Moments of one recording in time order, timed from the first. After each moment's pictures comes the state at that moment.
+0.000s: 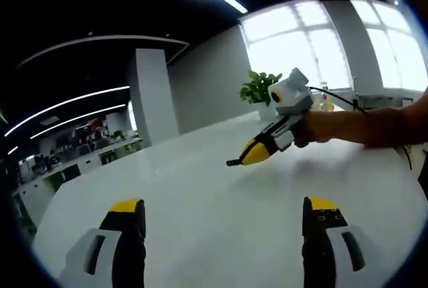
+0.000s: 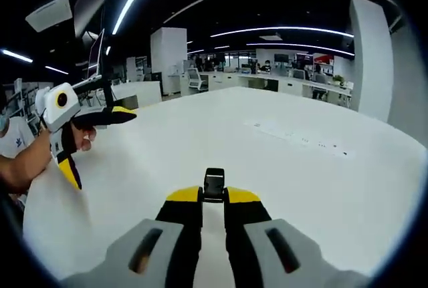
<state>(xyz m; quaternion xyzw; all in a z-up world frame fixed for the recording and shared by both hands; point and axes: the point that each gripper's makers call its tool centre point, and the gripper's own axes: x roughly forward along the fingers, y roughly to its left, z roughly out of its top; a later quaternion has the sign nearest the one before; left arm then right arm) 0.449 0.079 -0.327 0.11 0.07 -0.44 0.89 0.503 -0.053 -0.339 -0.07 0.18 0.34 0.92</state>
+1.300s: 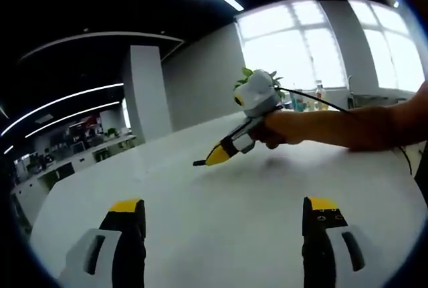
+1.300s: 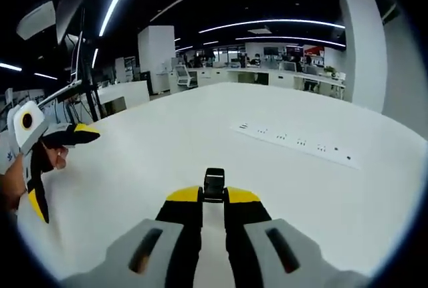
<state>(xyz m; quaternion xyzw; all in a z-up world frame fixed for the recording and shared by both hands) 0.440 0.070 -0.335 0.12 0.08 -0.46 0.88 0.563 -0.045 -0.349 -0.06 0.20 0.32 0.92</state>
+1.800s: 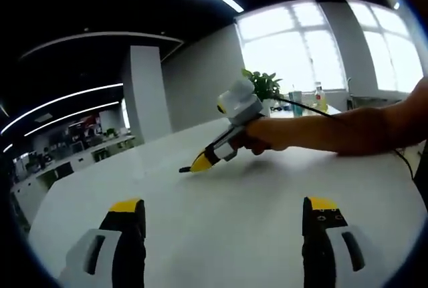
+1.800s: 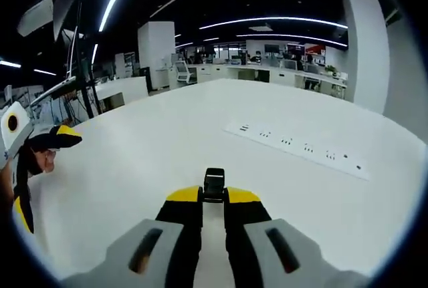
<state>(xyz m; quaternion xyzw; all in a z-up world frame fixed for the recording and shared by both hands) 0.446 0.073 -0.333 0.11 0.08 -0.46 0.88 0.596 -0.029 -0.358 -0.08 0.21 0.32 0.92</state>
